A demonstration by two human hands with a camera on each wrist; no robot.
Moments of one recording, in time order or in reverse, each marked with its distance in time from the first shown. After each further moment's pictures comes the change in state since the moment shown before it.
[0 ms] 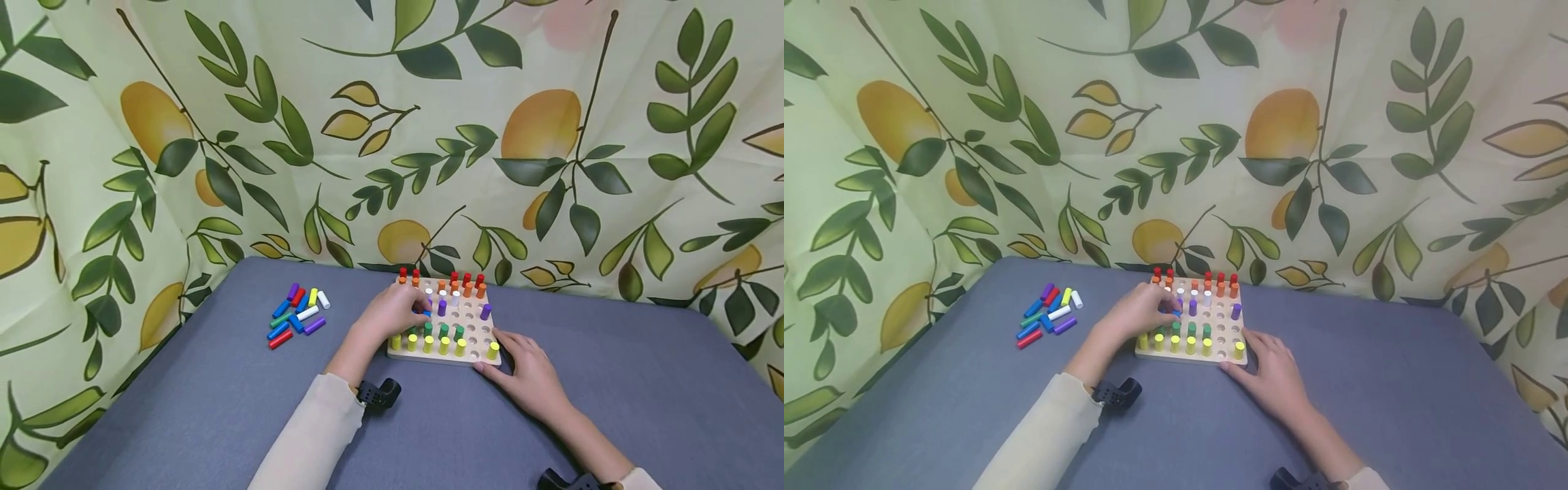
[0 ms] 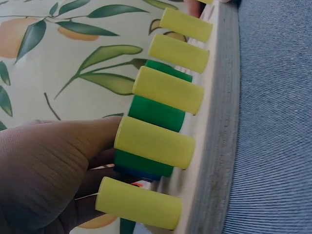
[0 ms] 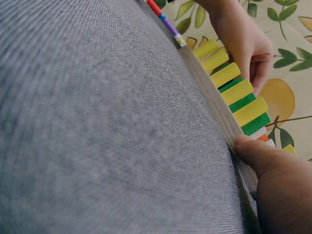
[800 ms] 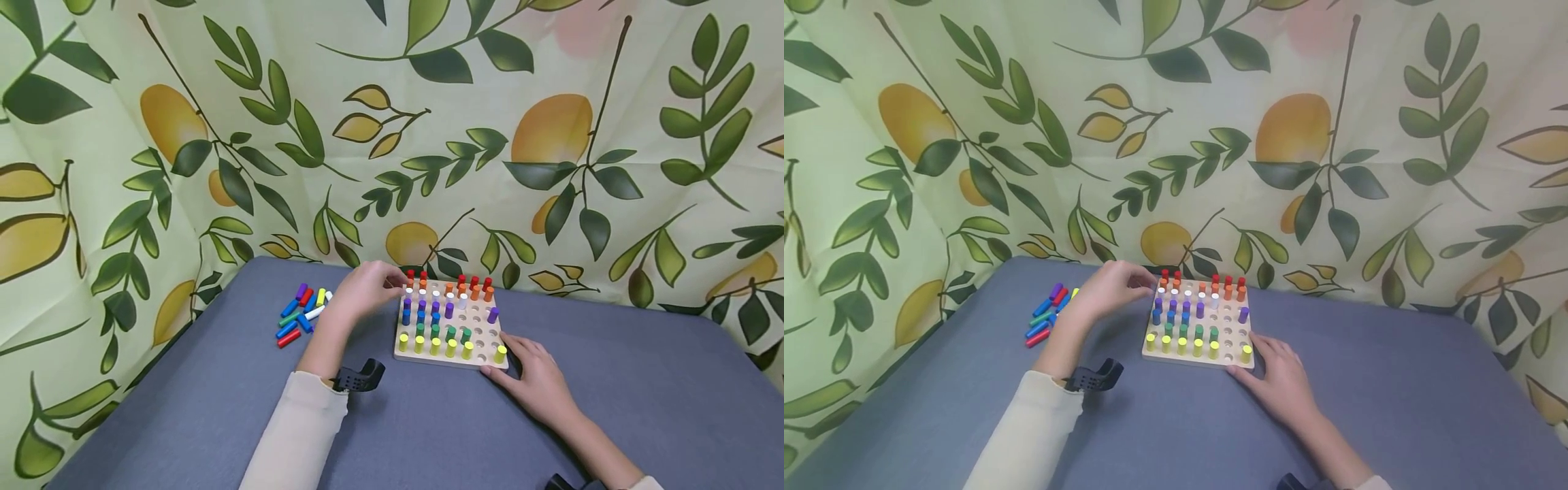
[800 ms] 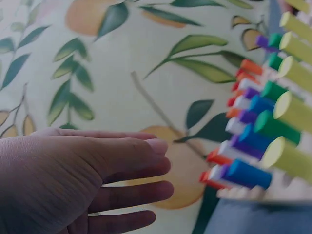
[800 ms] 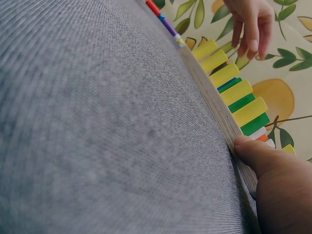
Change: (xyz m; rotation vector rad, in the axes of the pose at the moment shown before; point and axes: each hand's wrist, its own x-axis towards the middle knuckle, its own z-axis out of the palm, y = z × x) left_hand -0.028 -0.012 -0.063 -0.036 0.123 -0.102; right_hand 0.000 0.001 0.000 -0.001 -0.007 -0.003
